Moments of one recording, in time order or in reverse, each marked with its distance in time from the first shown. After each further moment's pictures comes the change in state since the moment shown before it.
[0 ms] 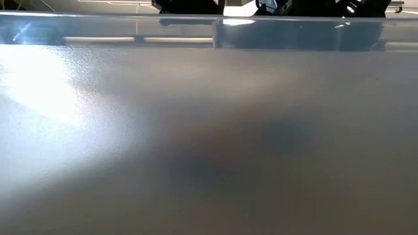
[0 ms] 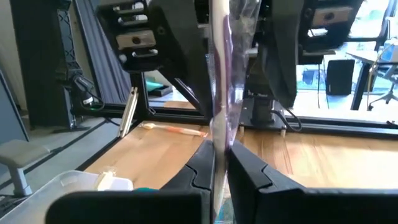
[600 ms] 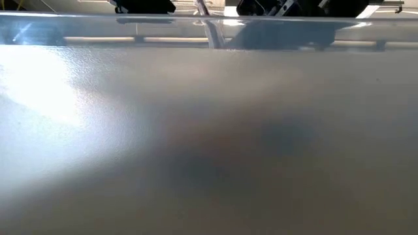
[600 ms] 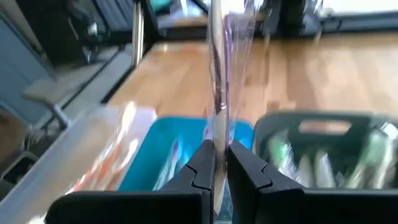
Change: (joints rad) left arm -0.099 -0.271 -0.194 -0.081 -0.218 -0.080; right arm 0.027 -0.031 0.188 -0.615 -0.031 0.042
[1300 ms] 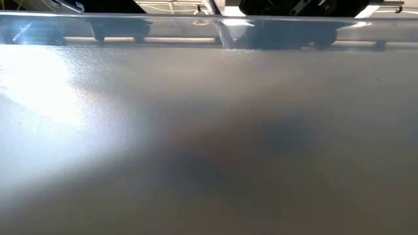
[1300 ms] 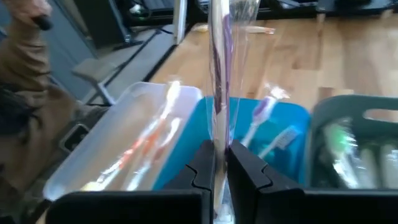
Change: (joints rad) left arm -0.099 -0.145 -0.244 0.167 -0.118 -0.079; right arm 0.030 0.007 0.015 -0.078 -0.131 -0.020
